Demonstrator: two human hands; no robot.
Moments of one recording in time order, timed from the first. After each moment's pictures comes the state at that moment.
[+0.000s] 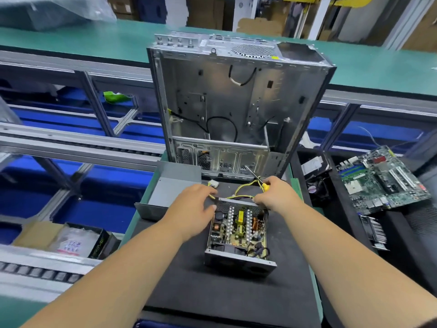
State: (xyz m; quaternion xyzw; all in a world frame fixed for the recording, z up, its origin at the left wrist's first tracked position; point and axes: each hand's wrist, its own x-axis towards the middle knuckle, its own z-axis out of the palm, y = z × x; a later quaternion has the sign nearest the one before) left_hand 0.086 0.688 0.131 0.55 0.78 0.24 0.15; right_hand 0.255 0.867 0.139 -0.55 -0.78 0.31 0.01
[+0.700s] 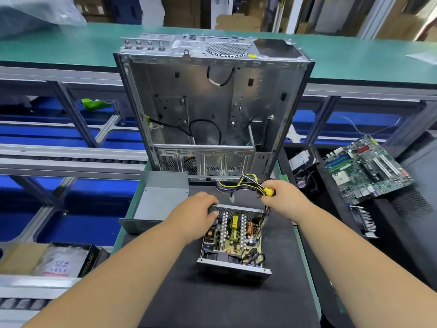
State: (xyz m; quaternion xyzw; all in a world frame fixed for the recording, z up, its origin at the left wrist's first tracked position) left_hand 0.094 0.726 0.120 0.61 0.75 0.15 0.18; right_hand 0.301 0.882 0.139 -0.48 -0.82 0.31 0.05
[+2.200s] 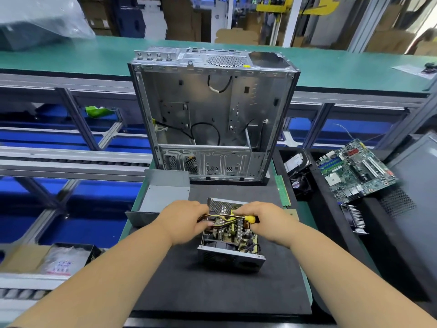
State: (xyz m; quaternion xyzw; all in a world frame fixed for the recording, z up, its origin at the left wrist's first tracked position) left_hand 0.084 0.688 0.124 0.71 0.70 0.02 0.05; right_hand 0.310 0.806 0.148 -0.33 -0.90 0.28 -0.04
